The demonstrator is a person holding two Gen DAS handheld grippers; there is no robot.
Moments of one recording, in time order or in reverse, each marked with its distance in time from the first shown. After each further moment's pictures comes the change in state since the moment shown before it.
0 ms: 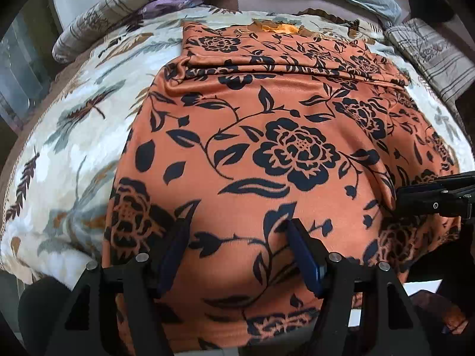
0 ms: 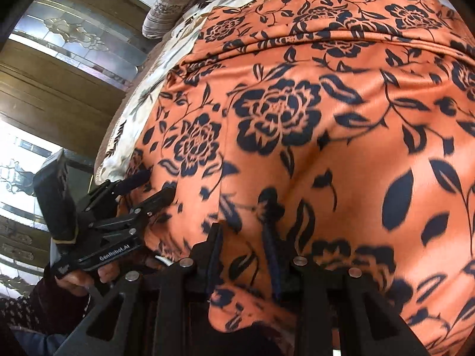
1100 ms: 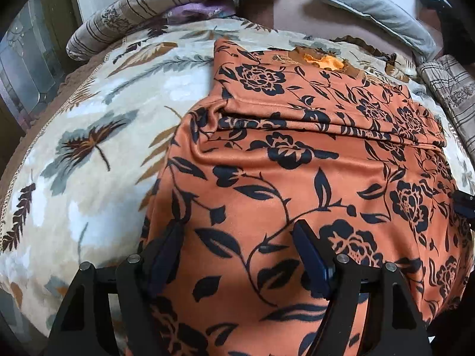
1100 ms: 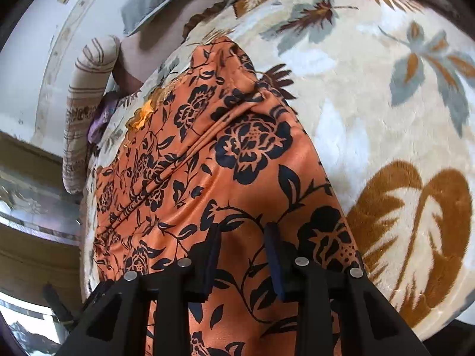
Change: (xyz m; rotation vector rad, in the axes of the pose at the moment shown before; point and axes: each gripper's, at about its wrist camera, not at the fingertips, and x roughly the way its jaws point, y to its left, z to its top) left arm 0.036 0.031 0.078 -0.101 -0.070 0.046; right arm -0.100 -0.133 0.004 0.568 -0.419 -0.220
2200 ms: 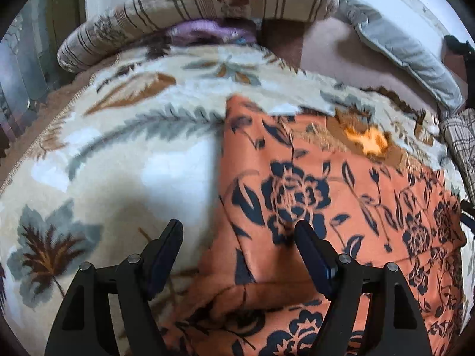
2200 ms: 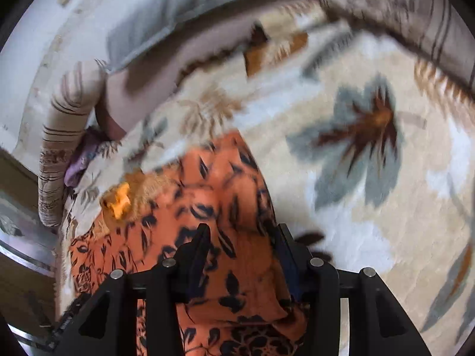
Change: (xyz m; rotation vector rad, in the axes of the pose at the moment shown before) left arm 0.066 0.026 0.123 -0.116 -0.119 -0.012; right arm 0.036 0.035 0.140 -0.118 -0.252 -0.105
